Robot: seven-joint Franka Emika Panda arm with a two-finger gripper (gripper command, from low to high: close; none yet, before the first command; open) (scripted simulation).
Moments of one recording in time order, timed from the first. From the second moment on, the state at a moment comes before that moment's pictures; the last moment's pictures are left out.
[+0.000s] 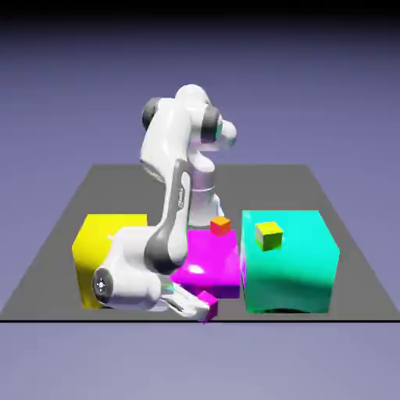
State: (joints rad) arm -0.14 1.00 -0.15 -1.31 0.62 1.30 1.16
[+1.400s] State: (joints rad) arm 0.24 0.36 -0.13 -2.01 -0.53 1.39 0.33
